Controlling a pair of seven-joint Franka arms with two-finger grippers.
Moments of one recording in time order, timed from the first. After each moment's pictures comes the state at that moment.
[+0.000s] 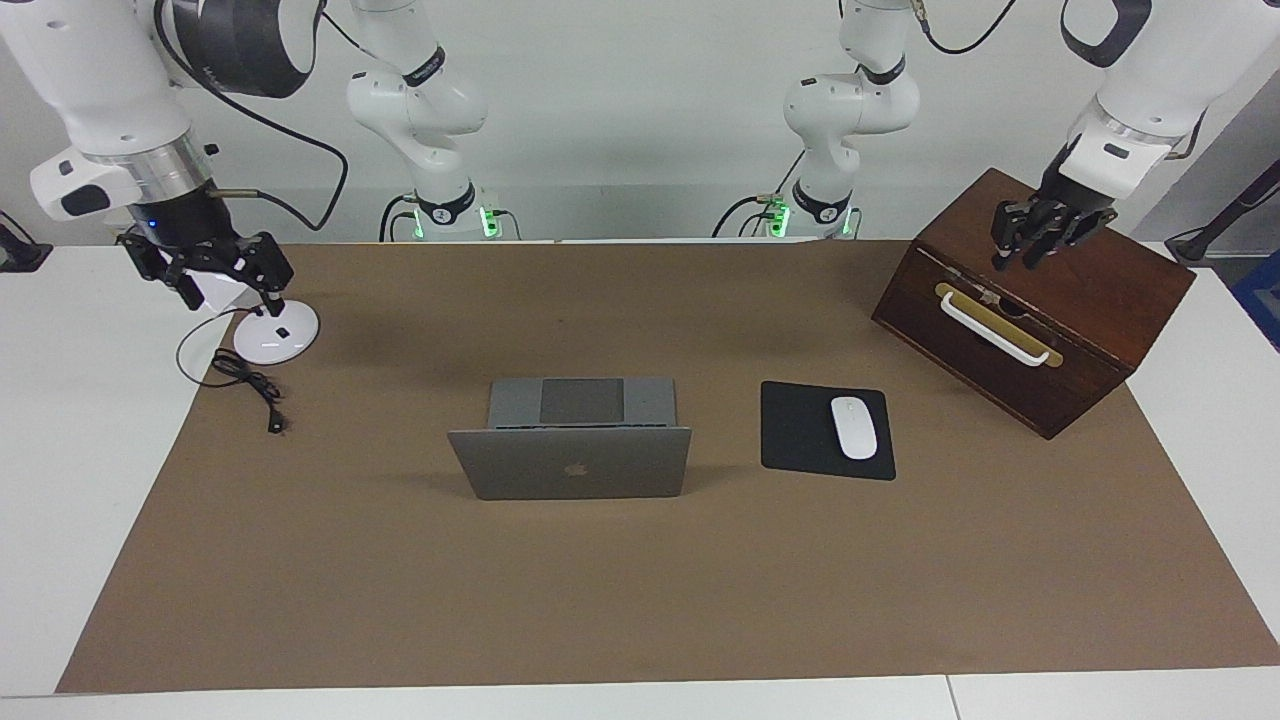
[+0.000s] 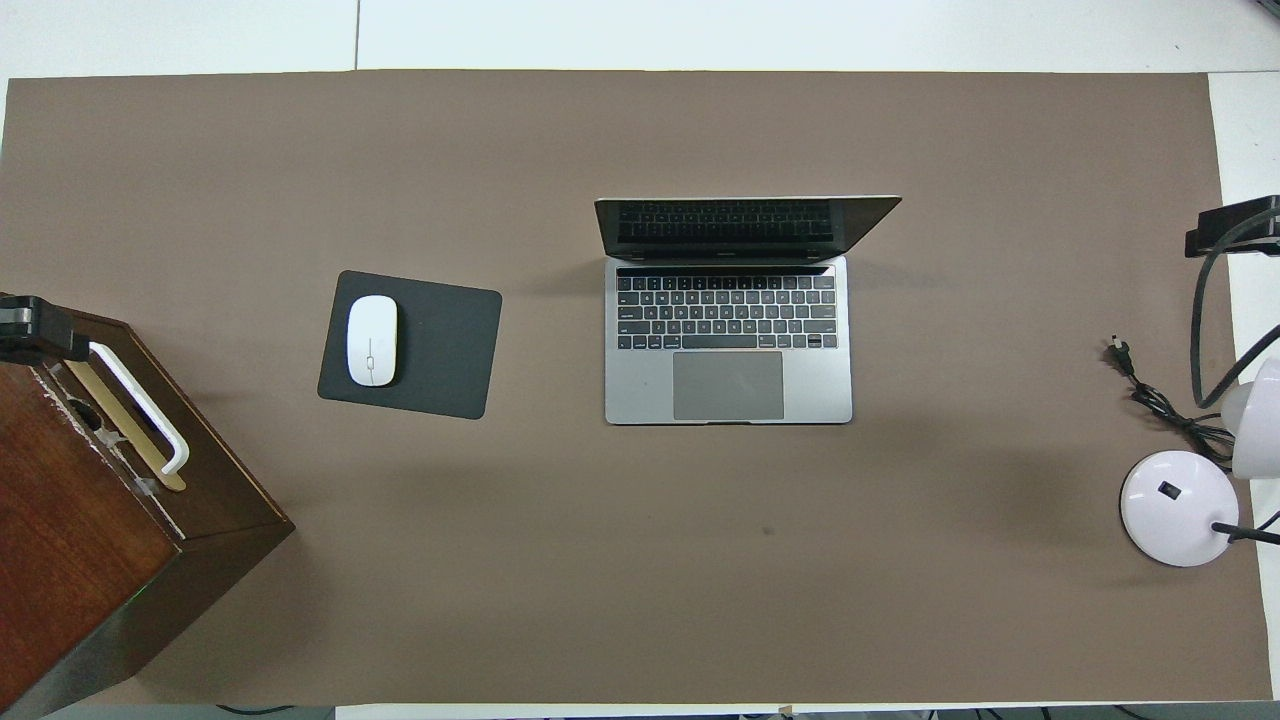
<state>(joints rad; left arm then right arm) -0.03 -0.07 0.07 -1.65 -0.03 1.55 0.04 -0.11 0.01 -0.01 -1.61 -0.03 1.75 0.00</state>
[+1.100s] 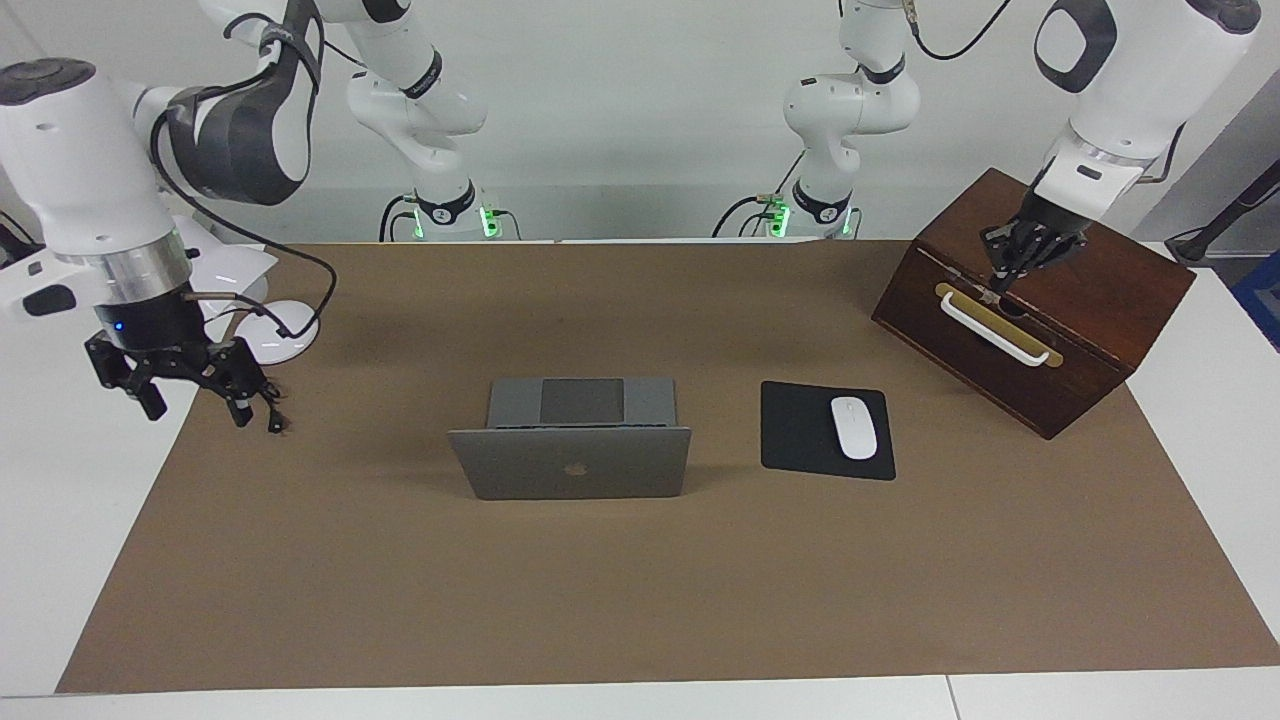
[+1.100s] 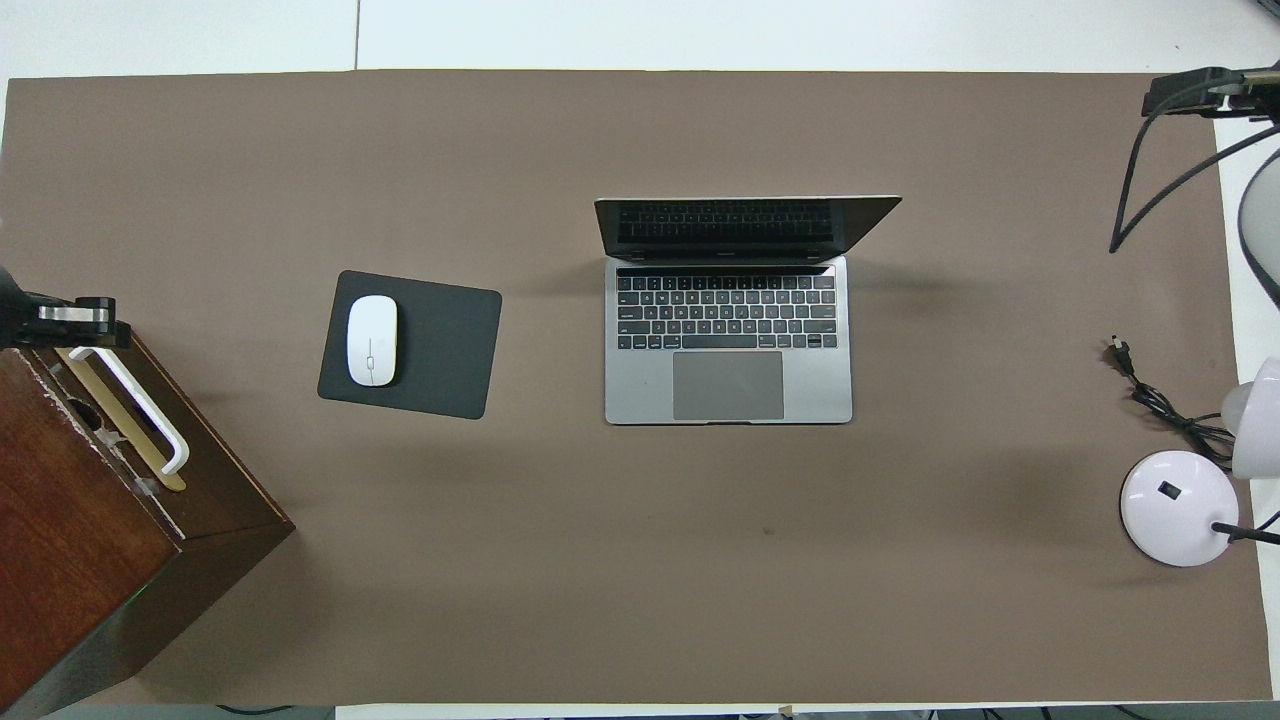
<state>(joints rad) -0.06 -0.11 0.05 -1.83 -0.05 1.76 0.03 -0.12 0.31 0.01 -1.44 -0.03 2.15 -0.02</state>
